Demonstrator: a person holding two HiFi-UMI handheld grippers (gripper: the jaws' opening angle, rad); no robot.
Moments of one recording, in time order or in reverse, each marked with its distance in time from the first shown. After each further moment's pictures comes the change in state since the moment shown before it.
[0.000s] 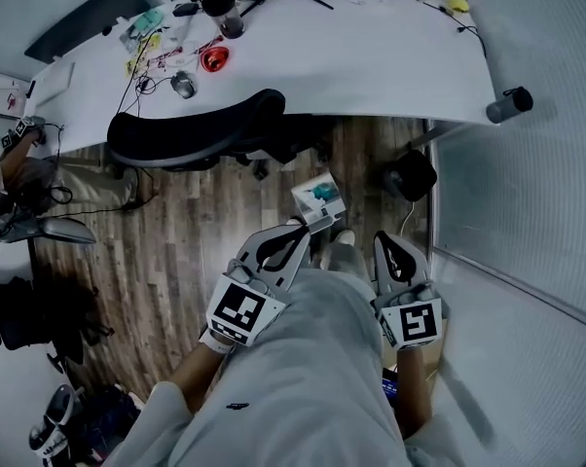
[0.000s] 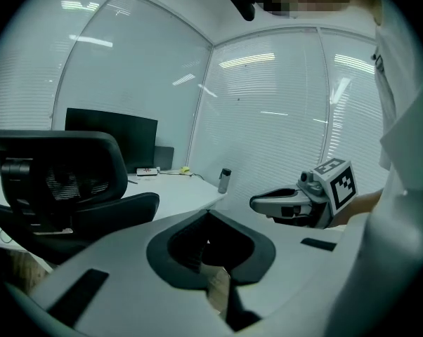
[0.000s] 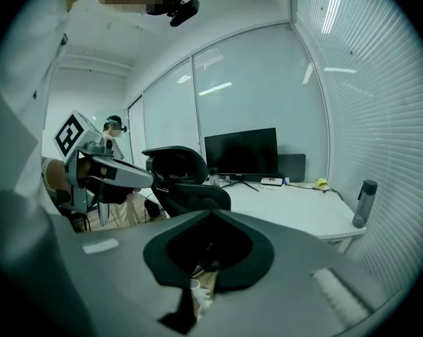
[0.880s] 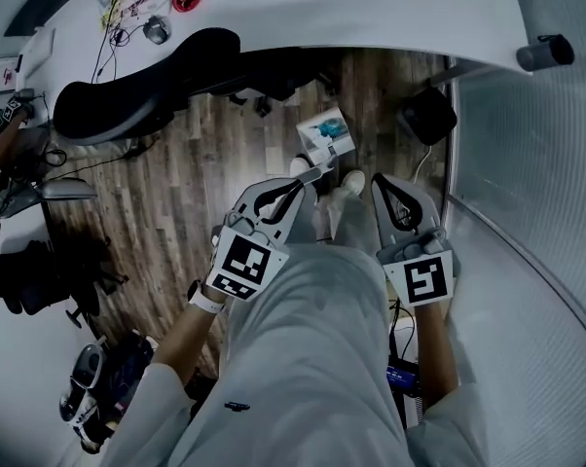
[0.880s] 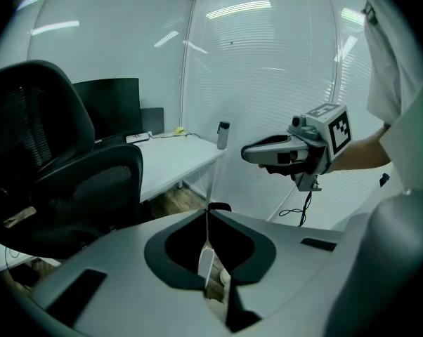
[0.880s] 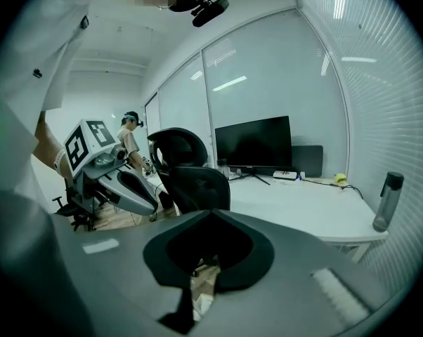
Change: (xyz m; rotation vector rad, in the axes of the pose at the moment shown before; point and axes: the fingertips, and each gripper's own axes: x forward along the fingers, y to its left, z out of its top) left arm 0.076 -0.002 -0.097 0.130 0.329 0.022; right arm 0.035 -0.044 -0.043 -0.048 0.011 0.157
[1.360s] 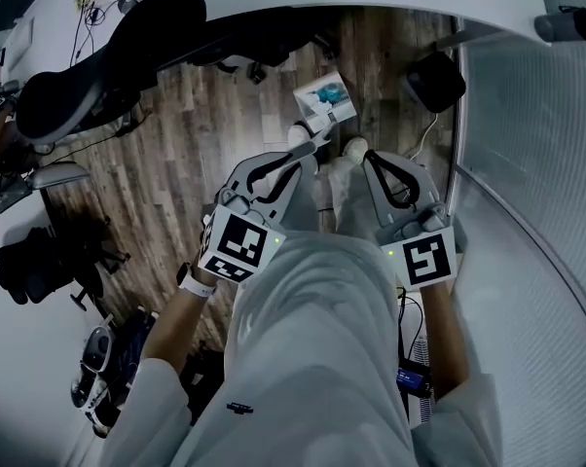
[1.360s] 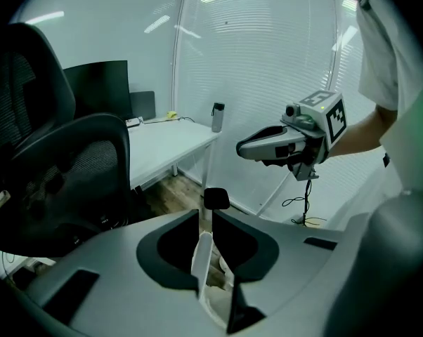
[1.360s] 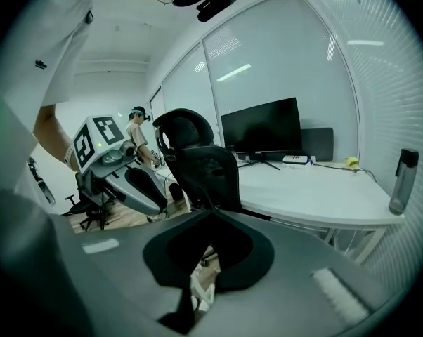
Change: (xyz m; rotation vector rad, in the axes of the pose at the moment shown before) left arm 0.035 -0.004 -0.042 0.045 0.108 -0.034; right arm 0.017 0.005 -0.053 0.033 0.068 0.083
